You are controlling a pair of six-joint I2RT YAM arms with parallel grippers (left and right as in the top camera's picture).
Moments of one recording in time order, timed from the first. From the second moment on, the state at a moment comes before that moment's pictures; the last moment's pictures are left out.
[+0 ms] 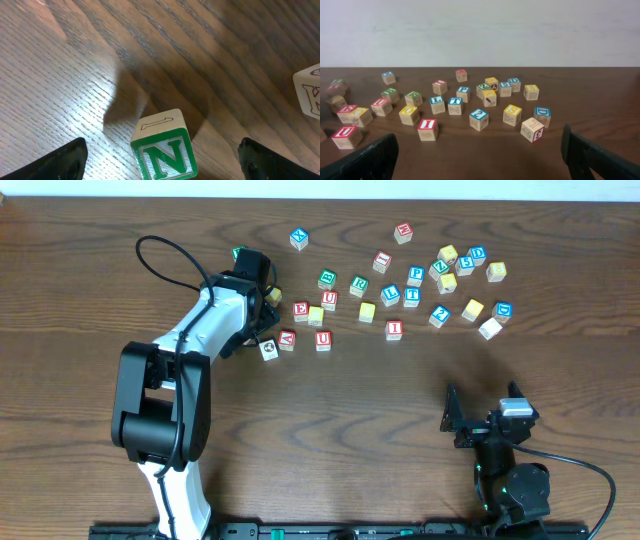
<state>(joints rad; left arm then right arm) -0.22 2.03 1.39 -0.75 -0.19 -0.88 0.21 0.01 0.01 -0.06 0.15 0.06</state>
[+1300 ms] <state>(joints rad) -0.22 2.03 1.39 -0.77 -0.19 -0.90 0.21 0.01 0.01 -0.06 0.15 0.06</state>
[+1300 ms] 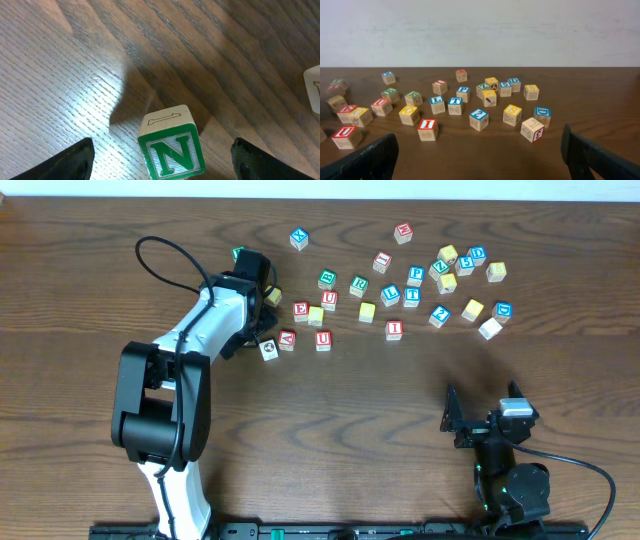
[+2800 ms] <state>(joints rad) -0.22 2.07 1.39 -0.73 -0.20 -1.05 0.21 0.01 0.01 -0.06 0.15 0.06</state>
